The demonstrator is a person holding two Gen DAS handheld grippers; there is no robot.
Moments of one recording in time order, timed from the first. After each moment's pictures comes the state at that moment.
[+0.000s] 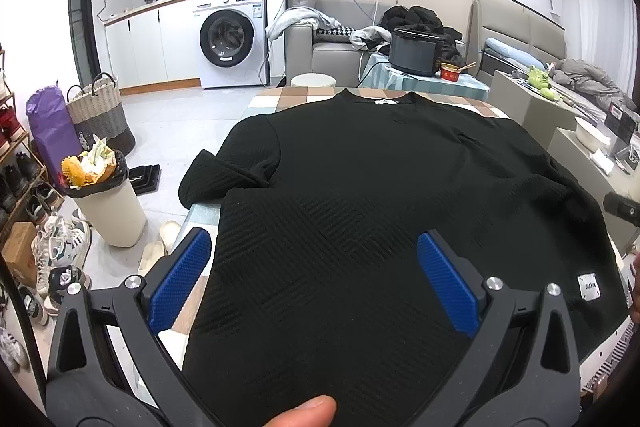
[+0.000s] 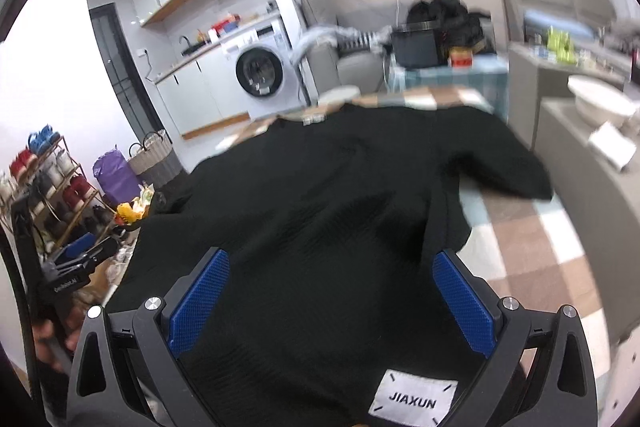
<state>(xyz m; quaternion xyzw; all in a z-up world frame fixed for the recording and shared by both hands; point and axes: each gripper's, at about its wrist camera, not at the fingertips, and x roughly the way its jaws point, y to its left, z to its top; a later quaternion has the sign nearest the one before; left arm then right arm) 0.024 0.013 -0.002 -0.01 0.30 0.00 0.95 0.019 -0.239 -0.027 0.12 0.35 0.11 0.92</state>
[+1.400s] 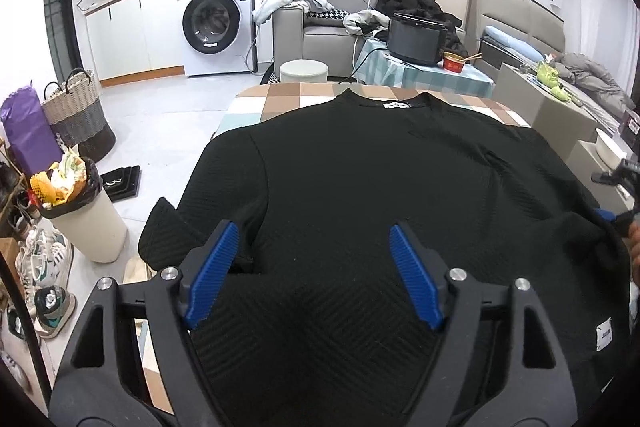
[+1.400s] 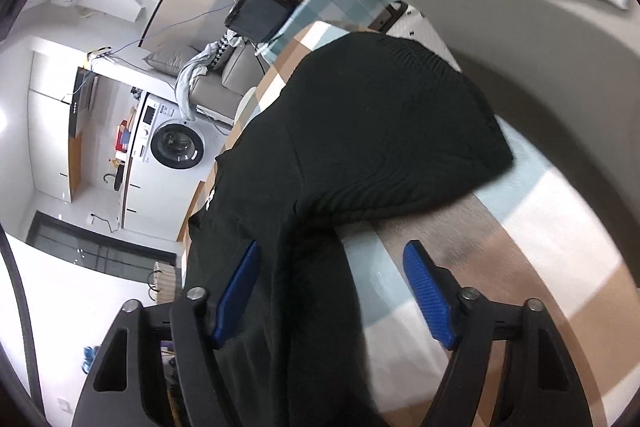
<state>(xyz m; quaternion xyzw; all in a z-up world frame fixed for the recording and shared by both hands) 0.191 0.022 -0.031 -0.01 0.34 -0.02 0.94 0.157 -0.405 -0.090 0.46 0.40 -0.01 0.79</state>
